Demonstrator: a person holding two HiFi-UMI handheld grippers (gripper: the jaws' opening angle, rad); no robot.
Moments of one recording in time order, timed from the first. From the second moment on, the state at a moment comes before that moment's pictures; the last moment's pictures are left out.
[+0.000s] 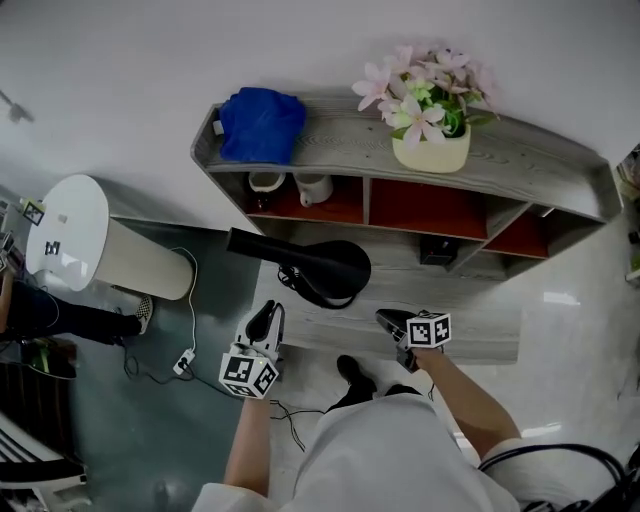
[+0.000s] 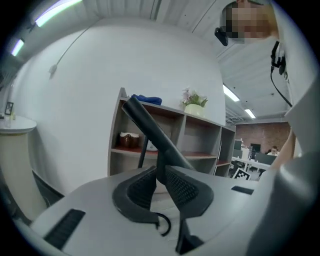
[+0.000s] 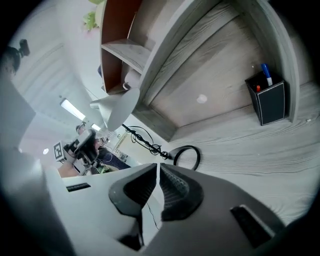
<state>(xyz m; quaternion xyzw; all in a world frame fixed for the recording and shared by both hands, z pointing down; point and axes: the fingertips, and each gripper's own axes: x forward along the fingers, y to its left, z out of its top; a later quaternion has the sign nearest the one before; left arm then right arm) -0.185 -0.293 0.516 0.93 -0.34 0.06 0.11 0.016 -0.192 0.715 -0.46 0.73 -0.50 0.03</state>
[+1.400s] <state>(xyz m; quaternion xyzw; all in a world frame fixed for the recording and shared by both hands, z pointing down) -0.166 0.039 0.507 0.90 -0.33 0.05 0.26 0.016 0.034 0.574 -0.41 0.85 -0.34 -0.01</state>
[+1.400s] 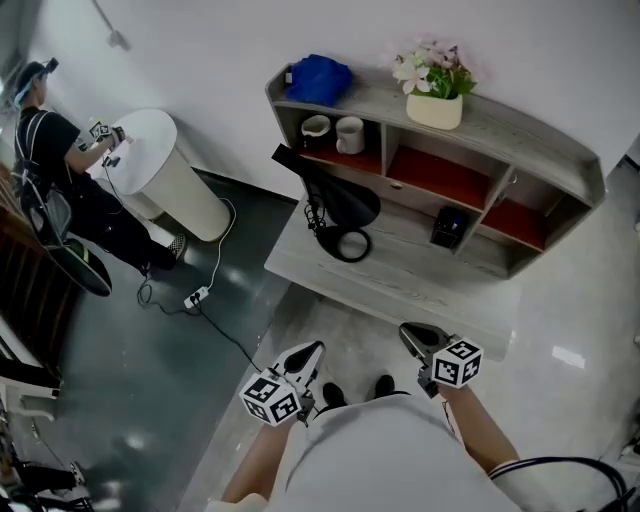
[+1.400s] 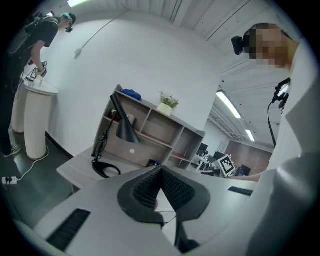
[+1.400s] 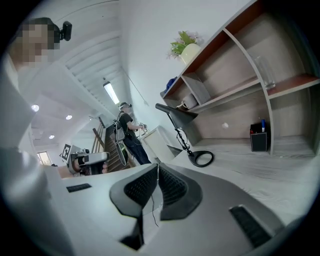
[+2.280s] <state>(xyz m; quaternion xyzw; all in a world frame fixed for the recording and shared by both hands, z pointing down) -0.202 0.006 0.498 0.92 -0.30 0.06 0.26 -0.026 0.019 0.550 -0.43 0.84 -0.34 0.01</state>
